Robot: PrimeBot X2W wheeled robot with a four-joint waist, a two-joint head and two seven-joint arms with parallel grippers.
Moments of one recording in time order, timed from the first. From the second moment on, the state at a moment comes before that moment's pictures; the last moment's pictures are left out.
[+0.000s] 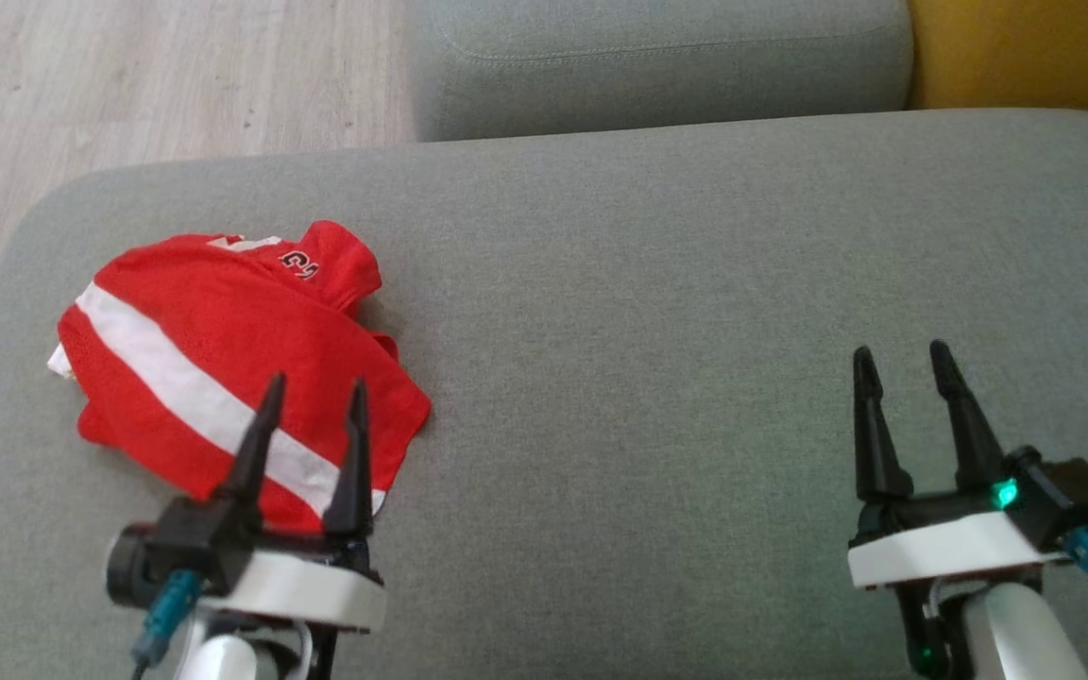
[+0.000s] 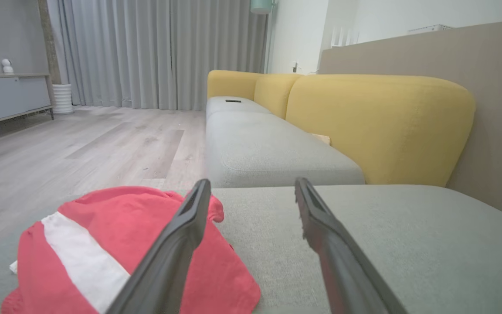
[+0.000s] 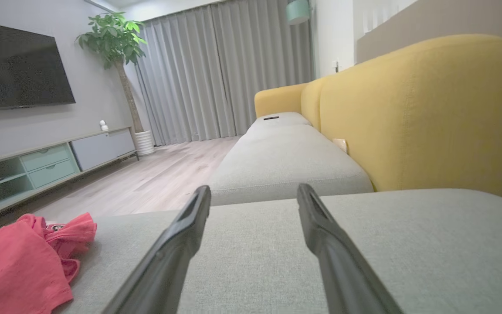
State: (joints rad) left arm 0.03 0.09 -0.24 -0.01 -0.18 0.06 -0.25; right arm -0.03 -0.04 0.05 0.14 0.18 0.13 -0.25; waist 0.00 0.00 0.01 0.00
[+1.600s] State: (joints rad) left arm 0.04 0.05 -0.12 0.05 -0.16 -0.04 -0.25; right arm -0.03 -0.04 0.20 0.26 0.33 0.13 -0.25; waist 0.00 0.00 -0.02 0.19
